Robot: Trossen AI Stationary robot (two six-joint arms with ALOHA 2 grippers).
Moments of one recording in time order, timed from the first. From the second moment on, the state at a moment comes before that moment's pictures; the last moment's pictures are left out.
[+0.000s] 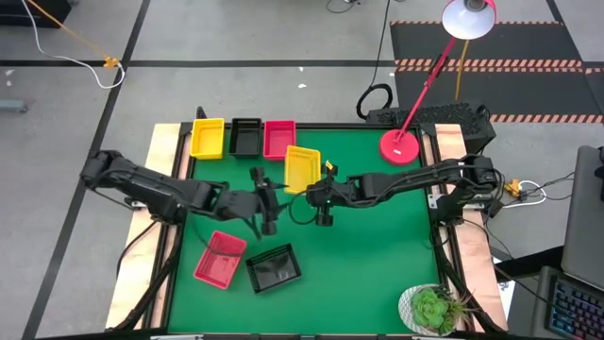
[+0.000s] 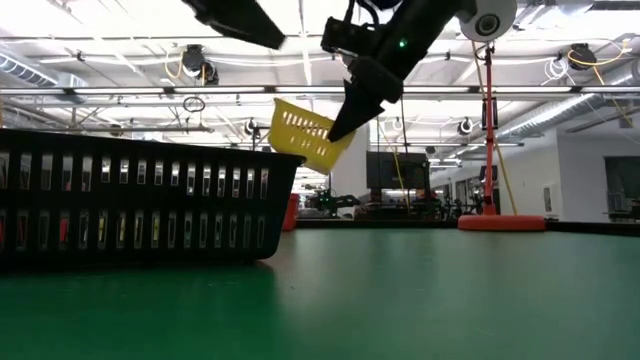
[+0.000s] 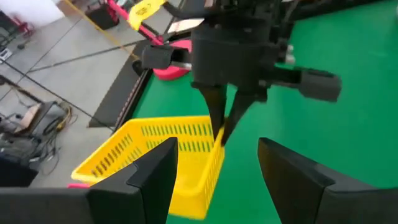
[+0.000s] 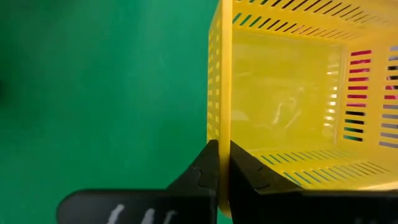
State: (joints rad) left arm -0.23 1.34 1.01 -0.21 -0.56 0.10; right arm 0.05 1.68 1.19 -0.38 0.34 -0.09
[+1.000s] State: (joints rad) left arm -0.10 1.60 1.10 -0.33 -0.46 0.23; right arm 0.05 1.68 1.19 -0.43 0.34 -0.10
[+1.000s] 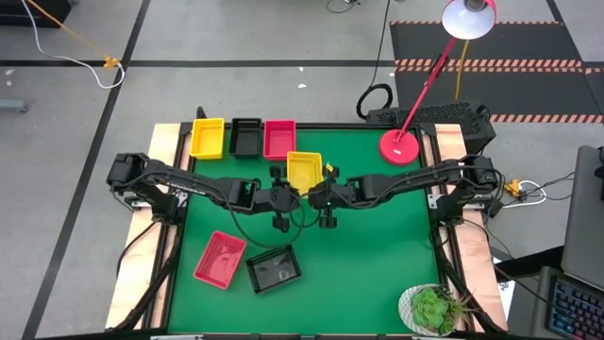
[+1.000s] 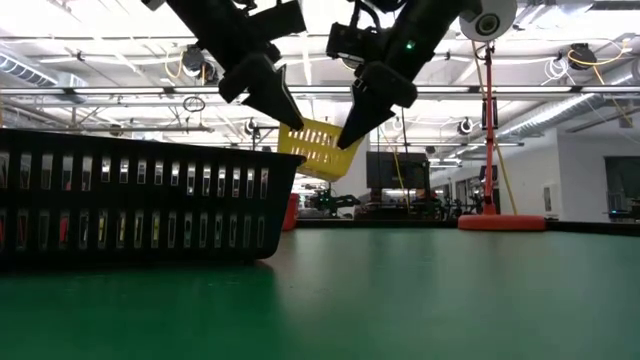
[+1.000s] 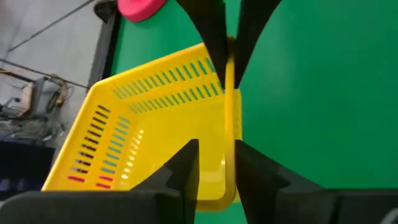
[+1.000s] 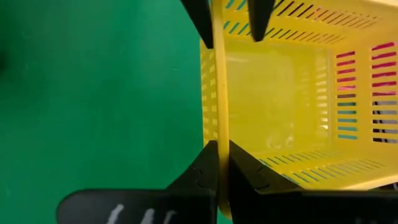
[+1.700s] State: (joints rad) left arm -0.08 1.64 1.10 -0.24 -0.45 0.30; right arm 0.05 1.68 1.19 -0.40 0.34 -0.12
